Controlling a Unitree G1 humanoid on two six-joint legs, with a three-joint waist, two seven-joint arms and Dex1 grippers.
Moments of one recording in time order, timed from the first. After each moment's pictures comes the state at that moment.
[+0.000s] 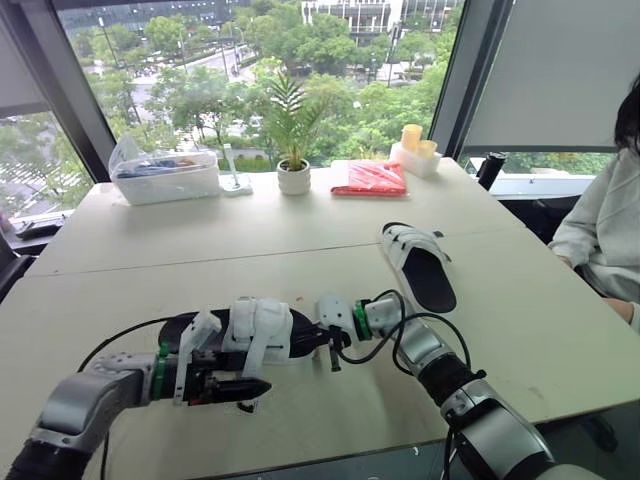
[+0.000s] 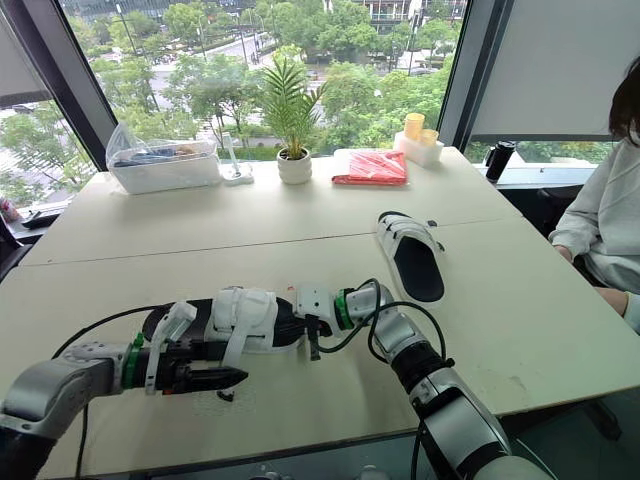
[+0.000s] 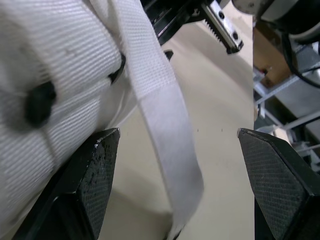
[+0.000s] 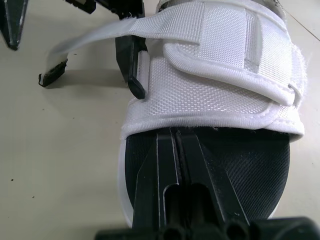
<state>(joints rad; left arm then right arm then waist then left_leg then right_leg) -0.17 0.72 0.01 -0.14 -0.65 0.80 -1.11 -0.73 -0.22 0.38 0.61 -0.04 -0.21 1.18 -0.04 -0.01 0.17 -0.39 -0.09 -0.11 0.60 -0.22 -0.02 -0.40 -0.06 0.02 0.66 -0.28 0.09</state>
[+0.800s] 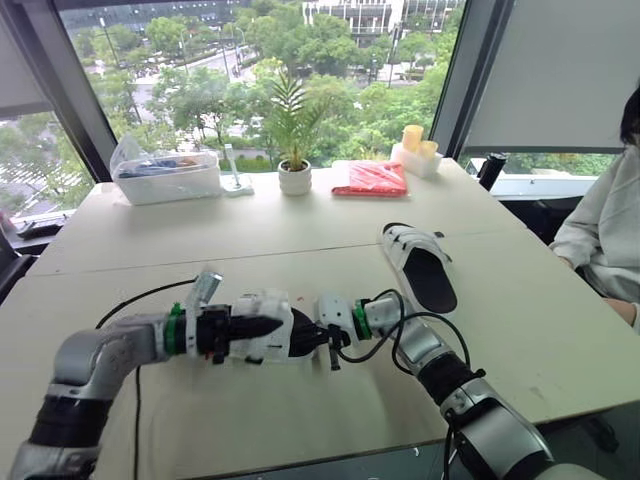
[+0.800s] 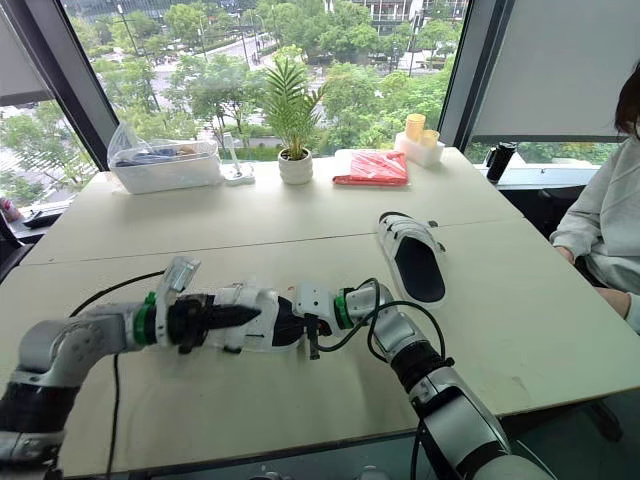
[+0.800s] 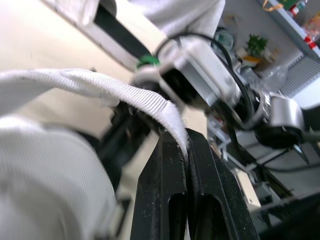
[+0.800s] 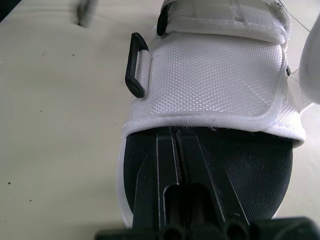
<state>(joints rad) -0.43 0.60 0.08 -0.02 -0.82 0.95 -1.04 -0.74 -0.22 0.38 0.62 -0.04 -0.21 1.18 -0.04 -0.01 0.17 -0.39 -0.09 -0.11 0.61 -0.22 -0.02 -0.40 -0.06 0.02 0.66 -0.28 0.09</state>
